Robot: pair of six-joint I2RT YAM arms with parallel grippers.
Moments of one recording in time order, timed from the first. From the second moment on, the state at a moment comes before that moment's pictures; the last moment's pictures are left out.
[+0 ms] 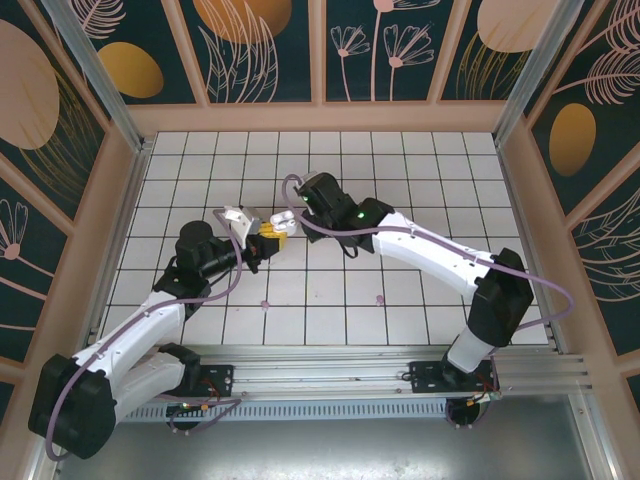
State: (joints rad) left arm -0.42 0.99 0.49 0.32 0.59 -0.10; right arm 0.92 1.64 1.43 -0.59 0.25 0.20
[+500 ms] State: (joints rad) left arm -0.42 1.02 0.52 0.31 0.64 -0.07; right arm 0.96 1.61 1.43 -0.59 0.30 0.13
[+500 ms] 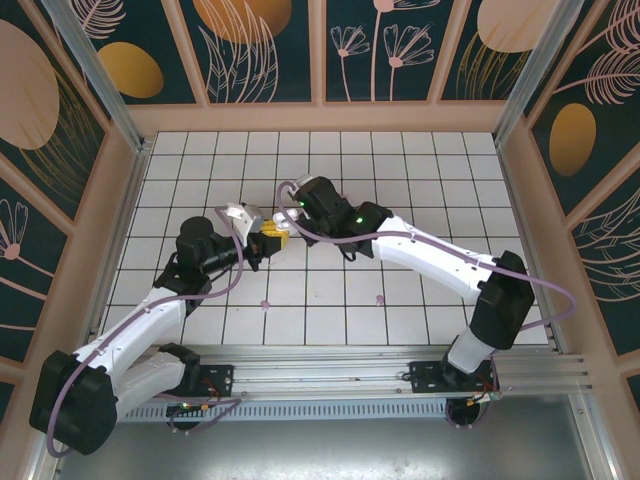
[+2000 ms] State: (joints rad) left arm -0.42 1.02 0.55 0.27 0.83 0.02; right arm 1.15 1.40 1.39 -0.53 0.37 -0.11
